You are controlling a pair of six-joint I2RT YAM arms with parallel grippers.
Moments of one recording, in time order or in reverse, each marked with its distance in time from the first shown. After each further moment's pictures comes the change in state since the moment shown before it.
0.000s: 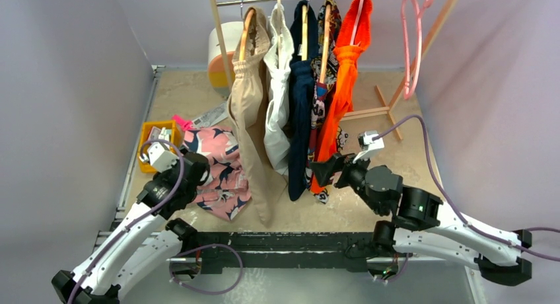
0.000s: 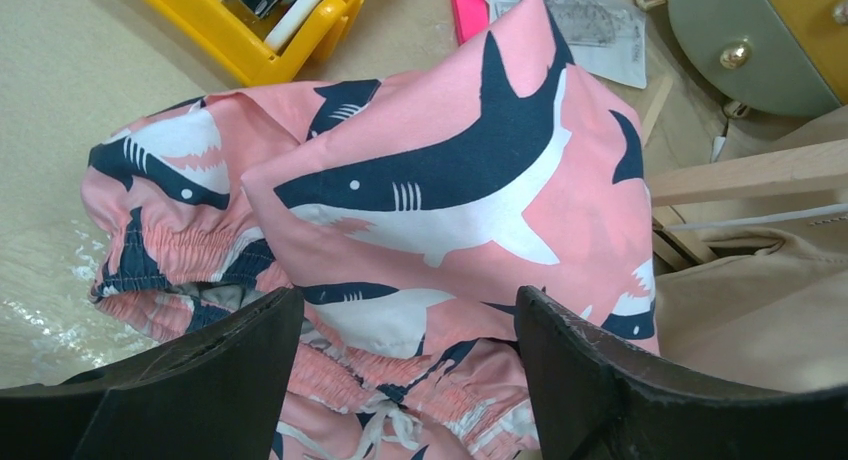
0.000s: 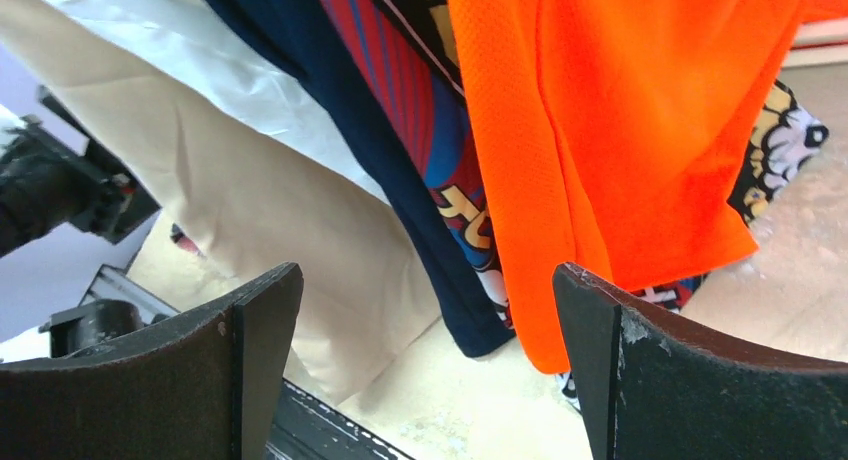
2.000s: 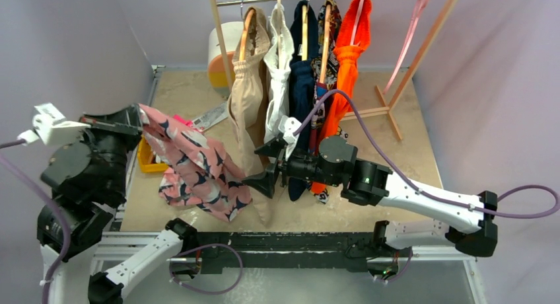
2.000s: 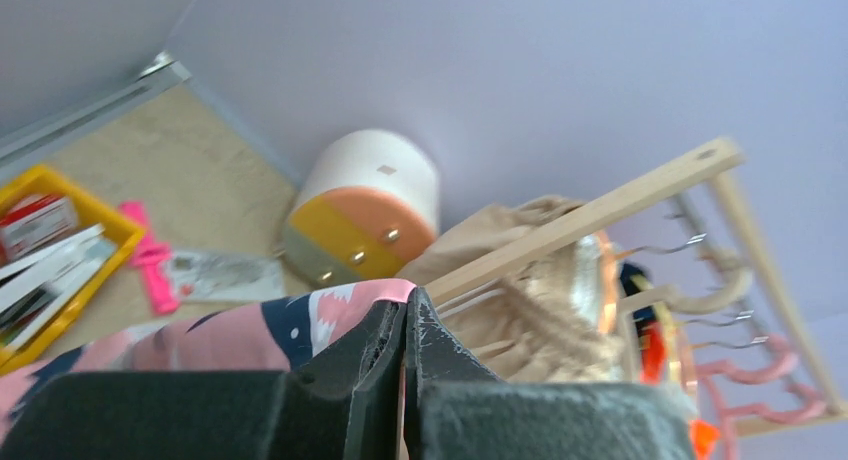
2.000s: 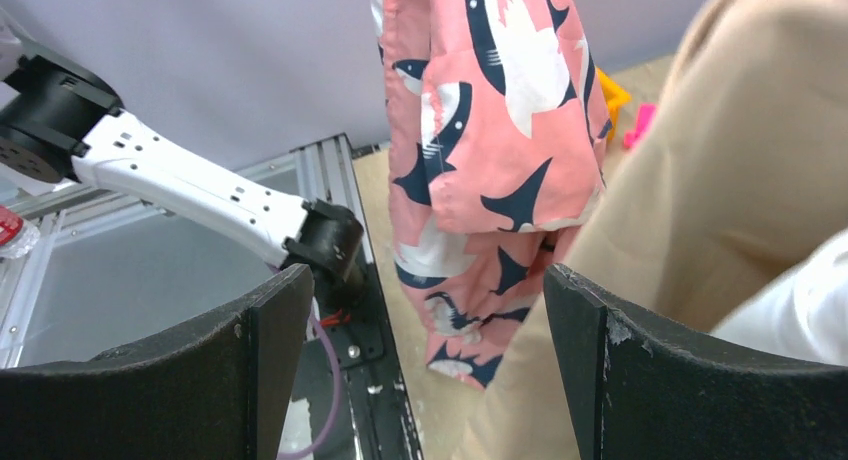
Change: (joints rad) left arm 0.045 0.021 0.823 0.069 -0.003 0.387; right arm 0.051 0.461 0.330 0.406 -0.713 -0.444
